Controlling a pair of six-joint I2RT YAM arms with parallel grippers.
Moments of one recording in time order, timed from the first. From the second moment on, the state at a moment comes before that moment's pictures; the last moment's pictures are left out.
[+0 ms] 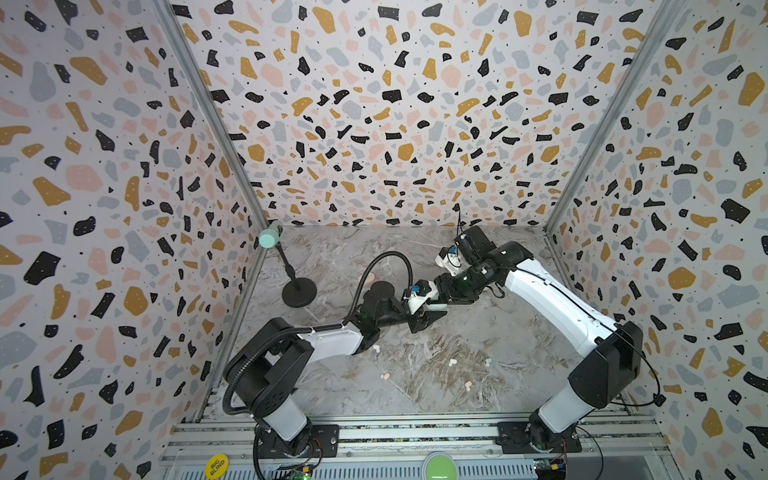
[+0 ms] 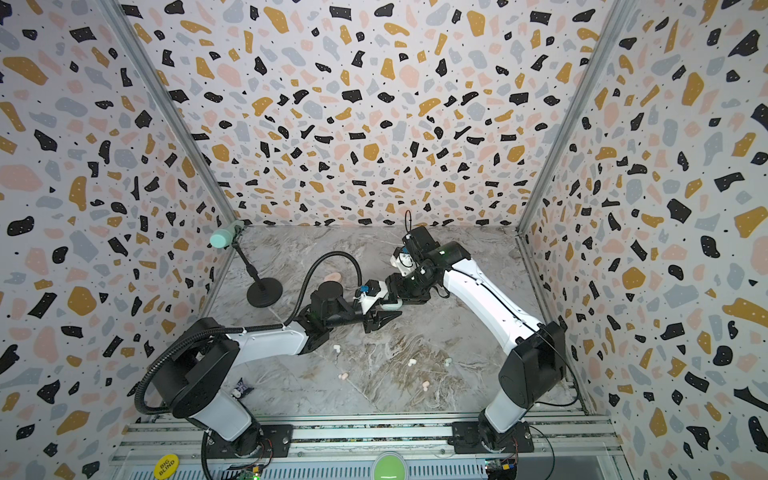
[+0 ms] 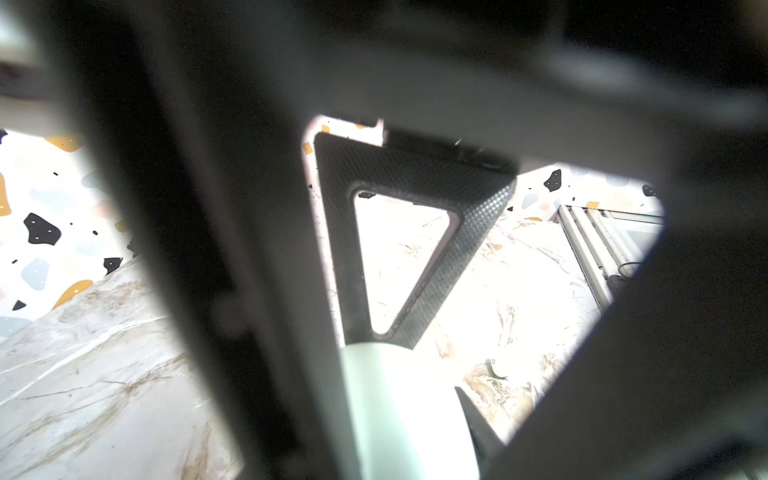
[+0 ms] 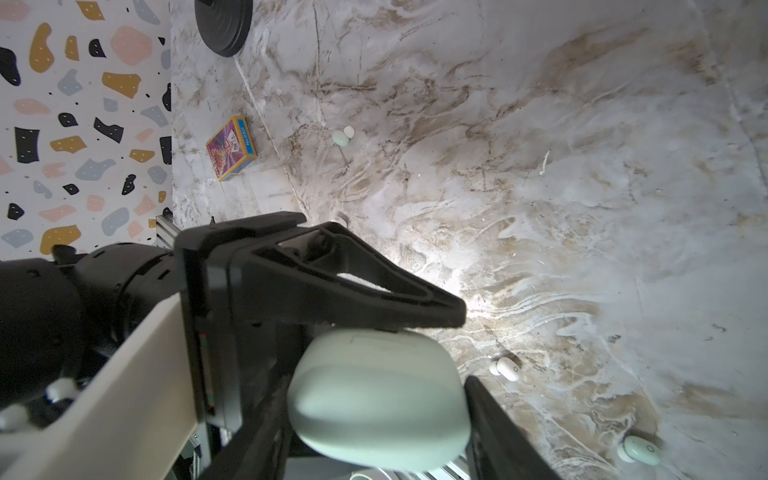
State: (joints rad) left arm -0.72 1.62 0.75 0.69 0.59 0.14; right arm 0.58 1.62 1.57 -1.10 -0.48 0.37
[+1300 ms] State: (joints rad) left arm -0.72 1.59 0.77 0.65 0.60 0.09; right arm 0.53 1.56 1.53 -1.08 -0.54 0.38
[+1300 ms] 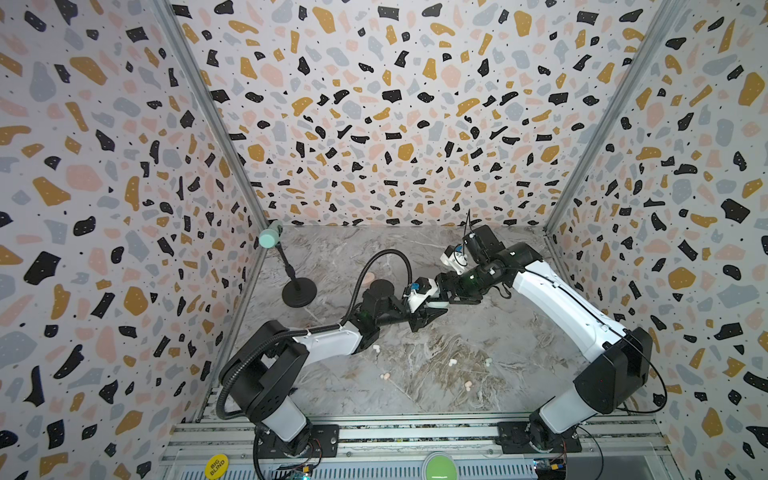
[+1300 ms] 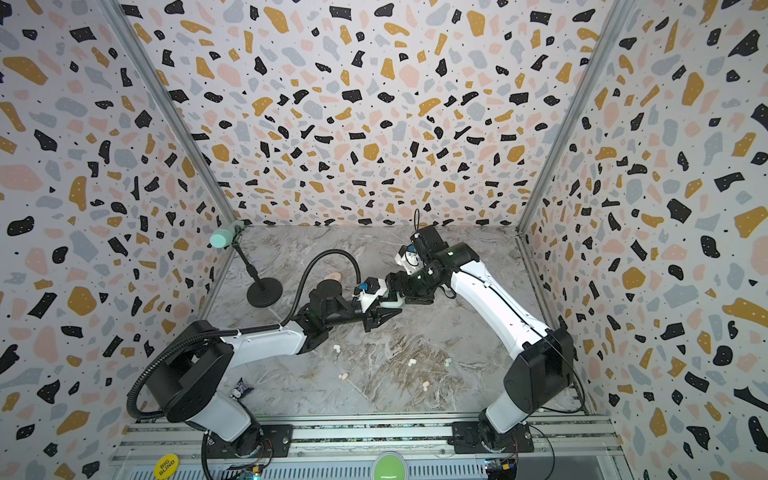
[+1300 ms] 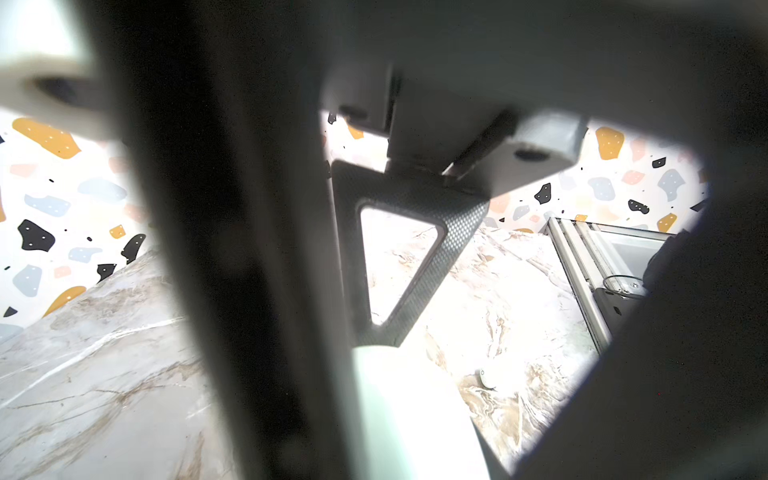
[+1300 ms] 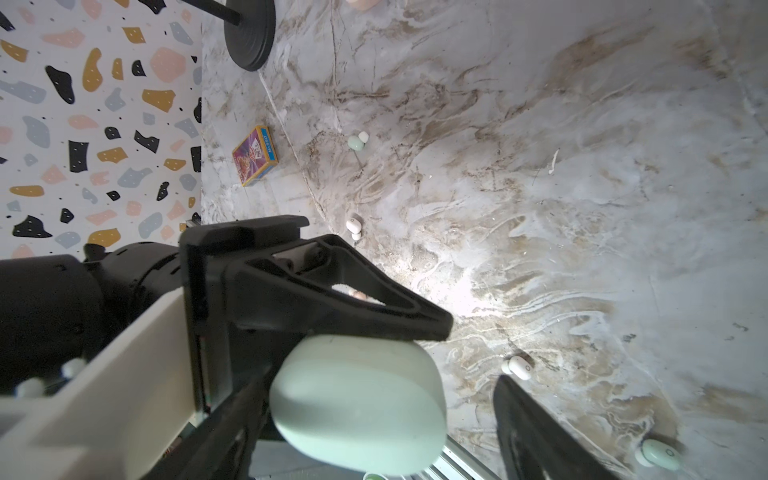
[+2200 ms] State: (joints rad) left arm -0.72 1.49 0.78 0.39 0.74 0.18; right arm 0.63 1.12 1.05 -0.68 -0.37 0.09
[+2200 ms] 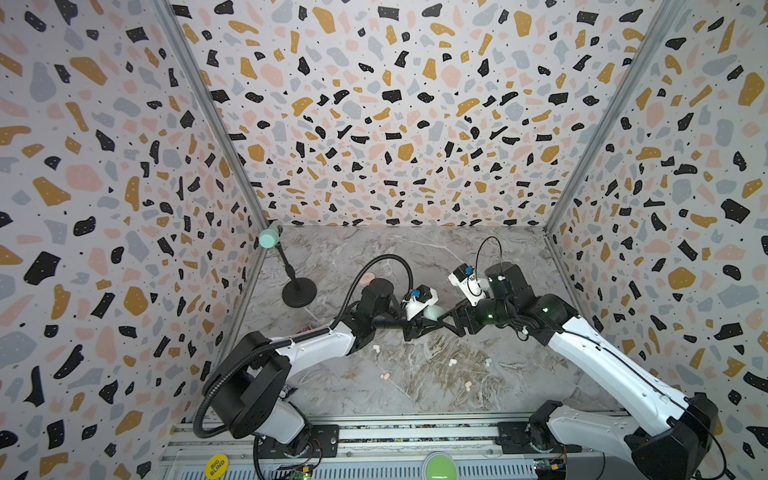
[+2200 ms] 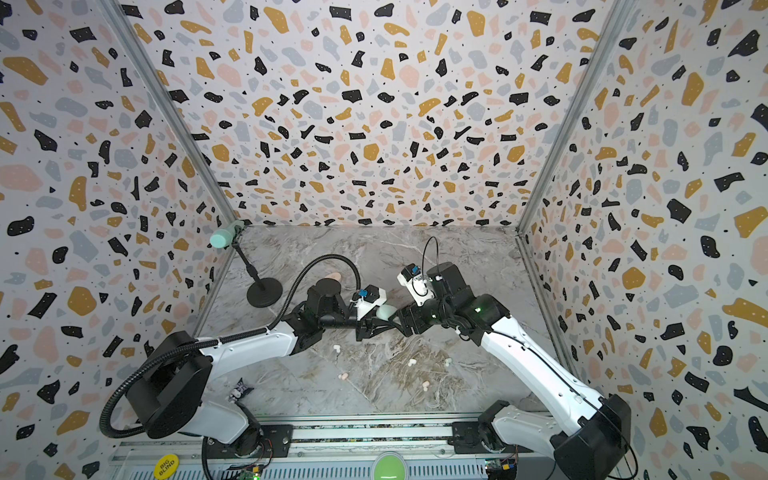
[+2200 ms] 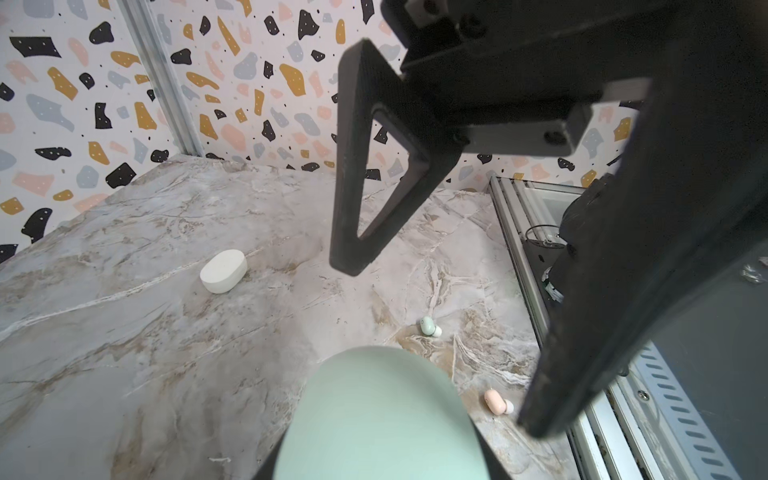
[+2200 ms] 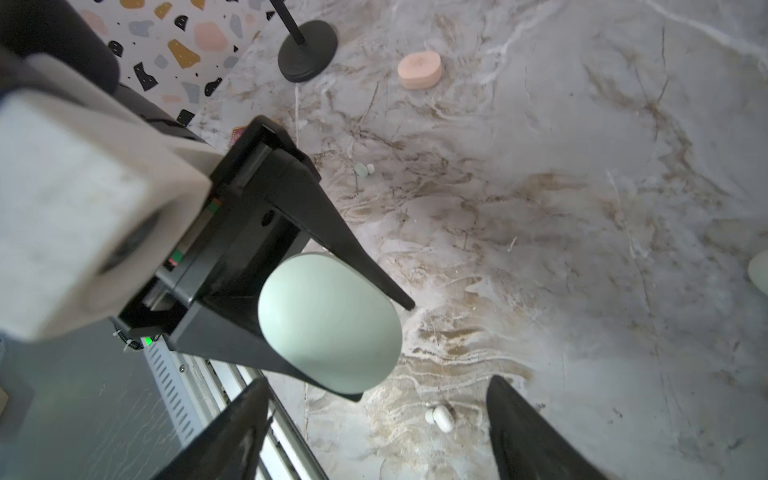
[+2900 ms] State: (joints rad) left arm -0.71 1.48 0.78 0.35 0.78 0.19; right arm 0.71 1.12 1.01 -0.59 -0.25 -0.06
